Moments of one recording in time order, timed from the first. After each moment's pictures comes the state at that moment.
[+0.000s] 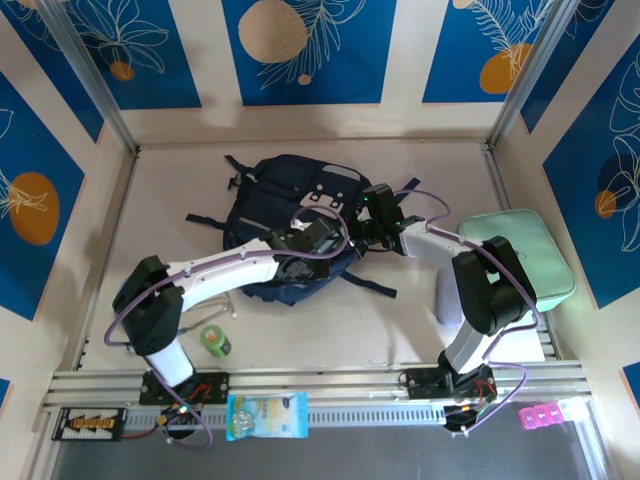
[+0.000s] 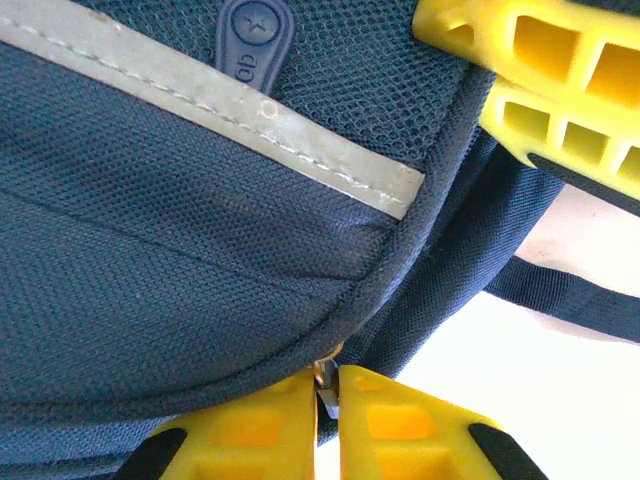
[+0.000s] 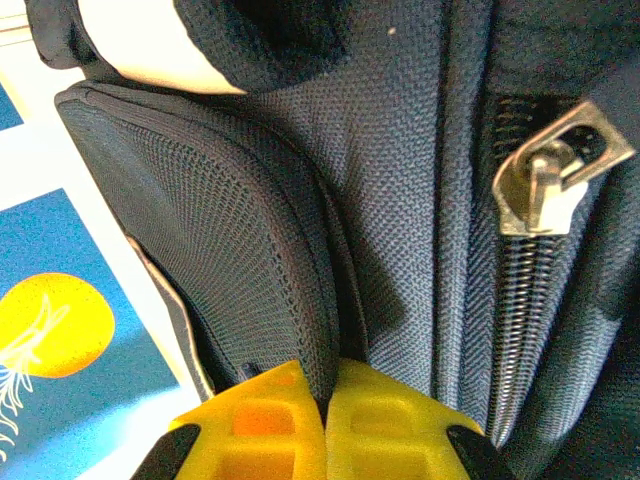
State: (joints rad) left arm -0.94 1.68 1.25 -0.71 -0.18 -0.89; right arm 0.45 1.68 0.98 -0.10 -0.60 1.29
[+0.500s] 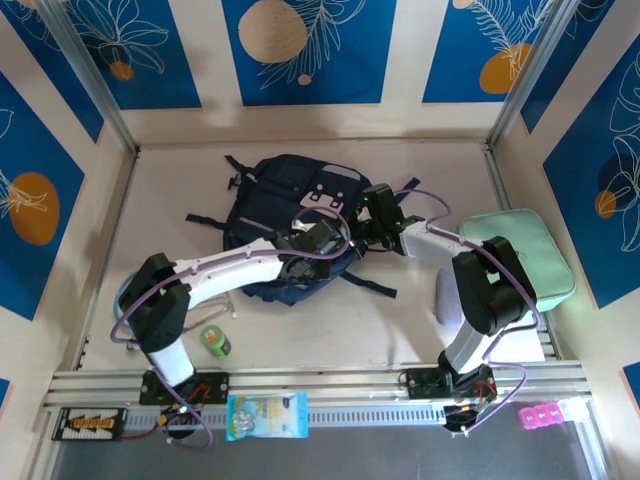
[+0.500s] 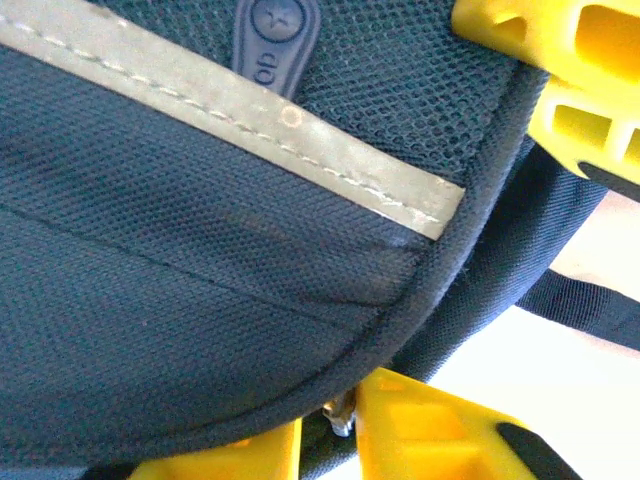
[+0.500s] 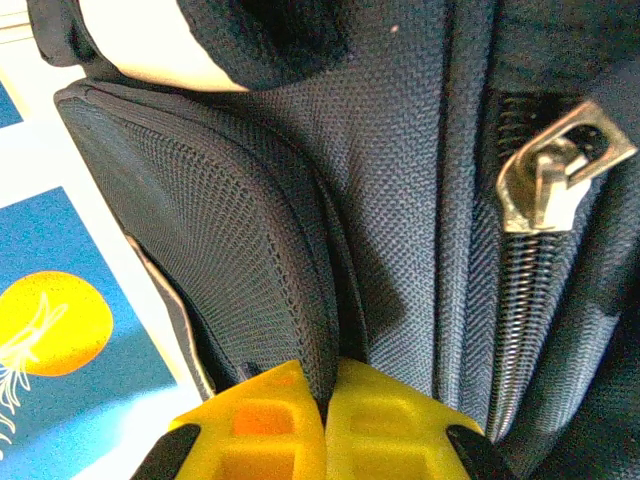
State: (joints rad) left arm -0.94 1.71 1.26 -0.72 -0.21 -0.89; right arm 0.45 1.68 0.98 -0.10 -0.60 1.28
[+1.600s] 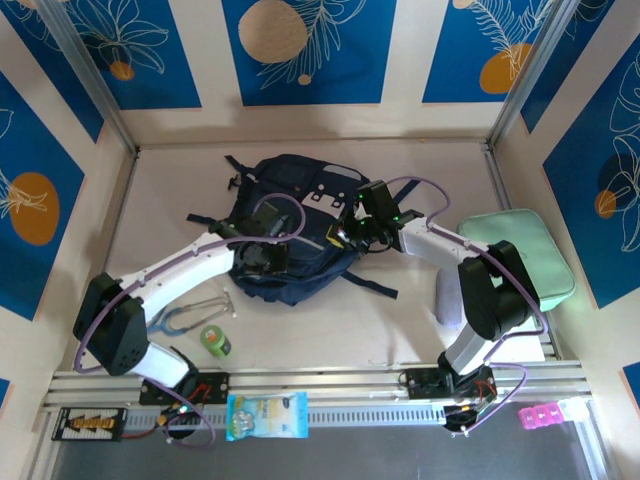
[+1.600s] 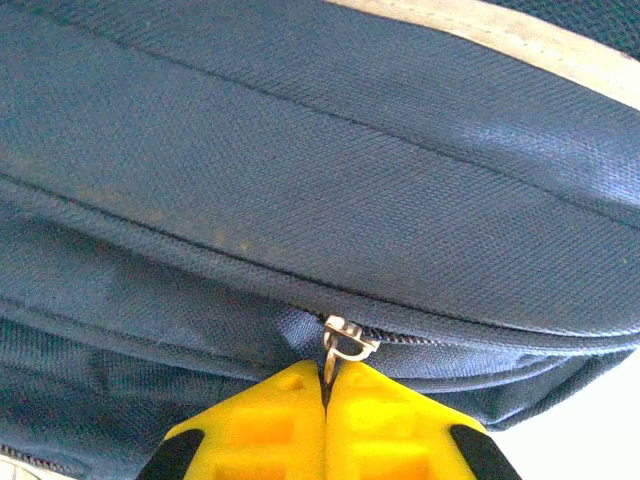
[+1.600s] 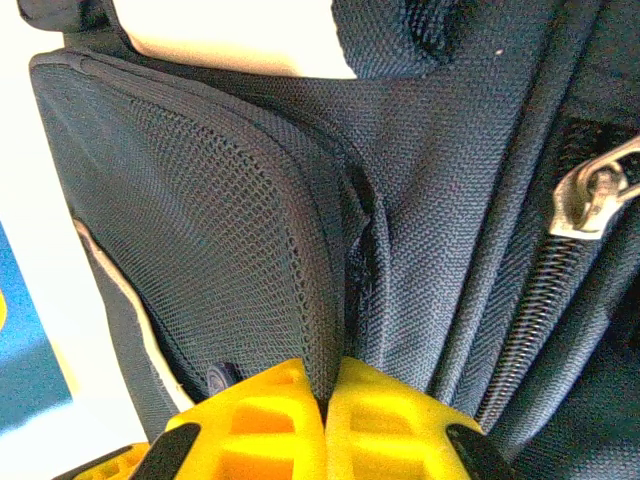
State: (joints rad) left arm -0.69 1.48 1.11 -0.82 -0.03 -0.59; right arm 0.48 1.64 1.05 -0.28 -0.45 1.04
